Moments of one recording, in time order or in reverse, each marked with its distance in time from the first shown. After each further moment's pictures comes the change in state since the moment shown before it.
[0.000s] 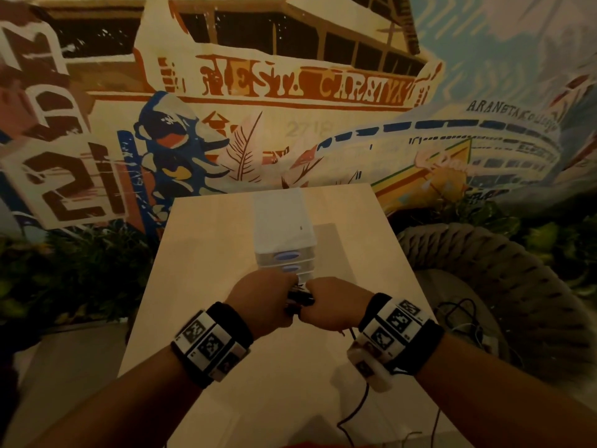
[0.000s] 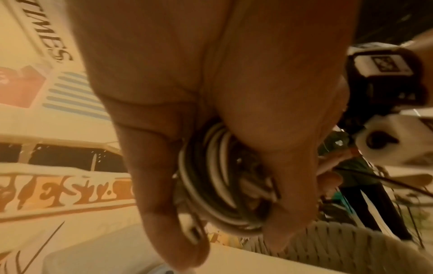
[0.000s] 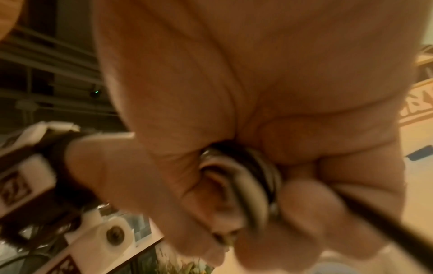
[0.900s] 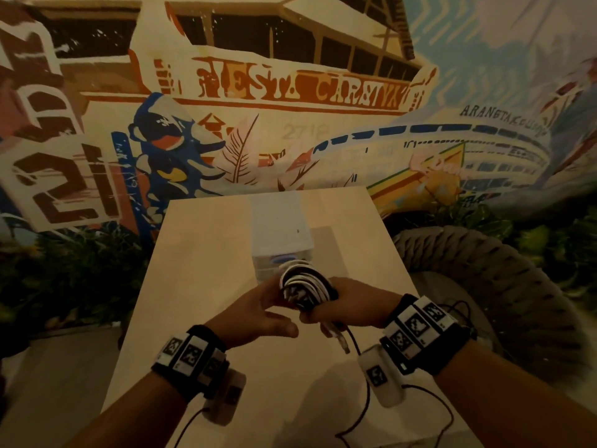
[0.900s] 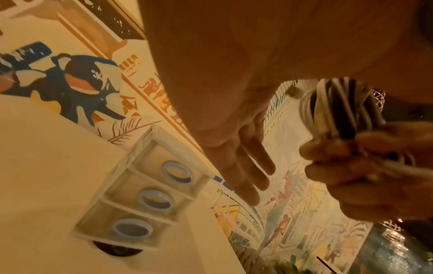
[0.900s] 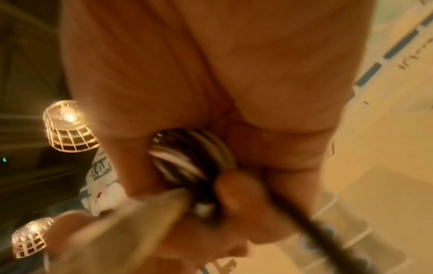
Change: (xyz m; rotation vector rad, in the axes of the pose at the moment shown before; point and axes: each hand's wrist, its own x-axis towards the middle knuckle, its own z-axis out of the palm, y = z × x) left_hand -0.017 -0.027 0.030 -1.335 -0.042 0.271; right_hand -0.020 0.025 -0.015 0.505 -0.085 -0.077
